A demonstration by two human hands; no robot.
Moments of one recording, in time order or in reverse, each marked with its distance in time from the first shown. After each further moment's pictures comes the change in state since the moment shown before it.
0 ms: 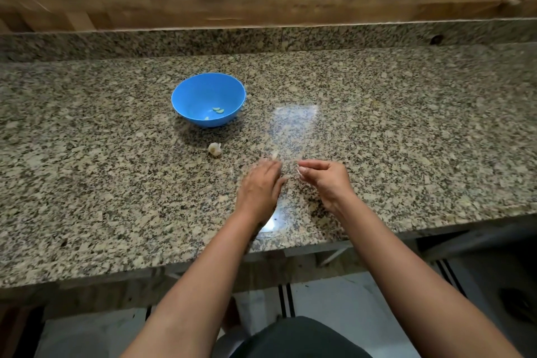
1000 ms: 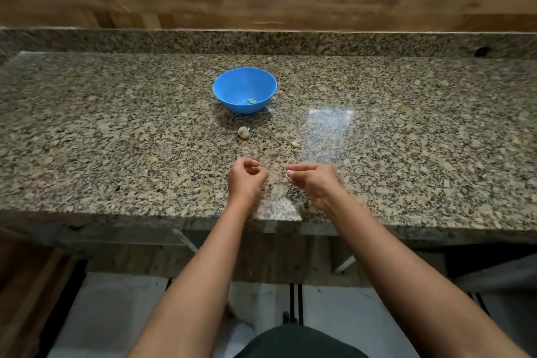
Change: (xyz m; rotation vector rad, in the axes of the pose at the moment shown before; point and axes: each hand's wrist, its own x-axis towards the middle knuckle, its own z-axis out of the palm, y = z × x) left_hand -0.054 0.008 -0.043 -0.730 0.373 -0.691; right_hand -0.049 0.007 0.028 -0.056 -0.212 0.133
